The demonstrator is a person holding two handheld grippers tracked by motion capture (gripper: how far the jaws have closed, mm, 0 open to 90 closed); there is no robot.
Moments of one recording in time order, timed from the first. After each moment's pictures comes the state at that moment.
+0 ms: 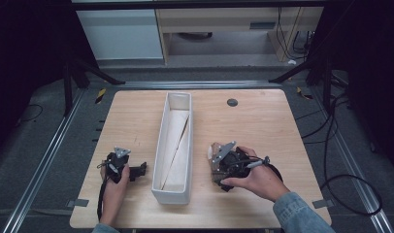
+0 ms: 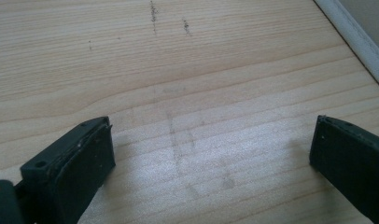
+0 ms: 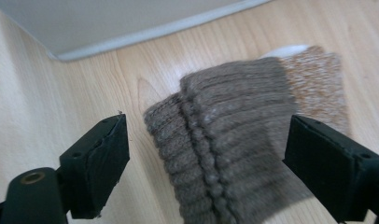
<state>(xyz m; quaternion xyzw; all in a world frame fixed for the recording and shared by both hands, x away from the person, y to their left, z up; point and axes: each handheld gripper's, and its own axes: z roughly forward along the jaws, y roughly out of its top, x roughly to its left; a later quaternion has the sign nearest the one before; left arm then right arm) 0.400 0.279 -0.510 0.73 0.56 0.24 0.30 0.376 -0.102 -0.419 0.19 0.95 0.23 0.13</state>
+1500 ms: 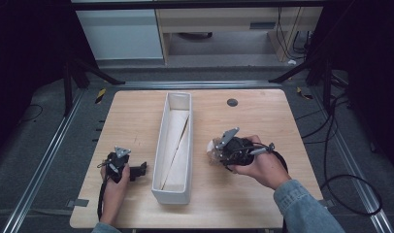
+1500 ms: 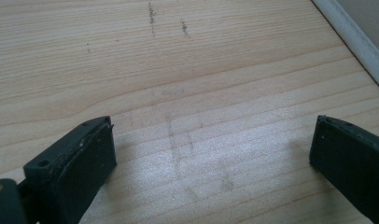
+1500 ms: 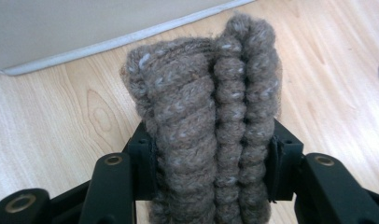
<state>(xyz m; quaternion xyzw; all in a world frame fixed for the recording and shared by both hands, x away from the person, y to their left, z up) 0.401 0.278 -0.510 0.74 0.55 0.24 0.30 0.397 -0.111 -0.384 0.21 0.94 0.21 0.18</state>
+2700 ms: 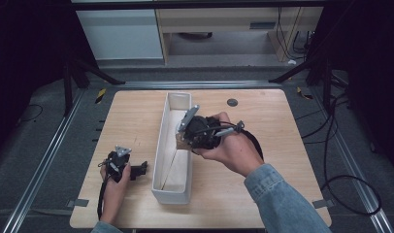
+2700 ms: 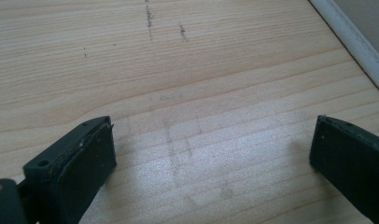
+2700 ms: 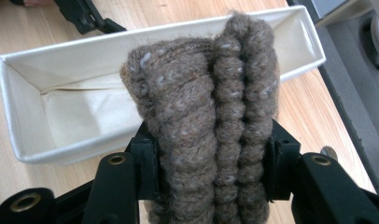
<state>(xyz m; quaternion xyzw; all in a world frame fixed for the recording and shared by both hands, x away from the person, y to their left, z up) 0.404 0.278 -0.510 0.74 0.55 0.24 0.30 0.388 -0.019 -0.290 0.15 0.94 0.23 0.22</state>
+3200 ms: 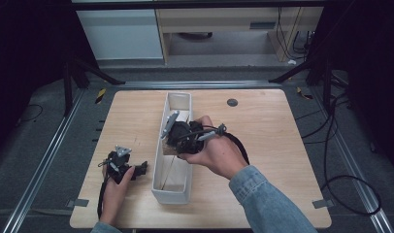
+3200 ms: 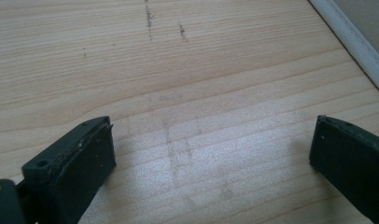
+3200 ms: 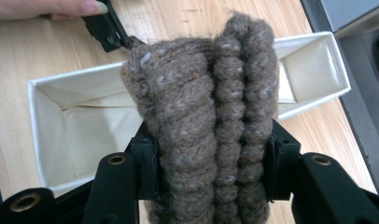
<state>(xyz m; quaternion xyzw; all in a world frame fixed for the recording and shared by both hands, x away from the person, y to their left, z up) 0.405 0.278 -0.510 0.74 0.55 0.24 0.30 0.380 0.017 -0.295 0.13 0.94 0.23 0.21</state>
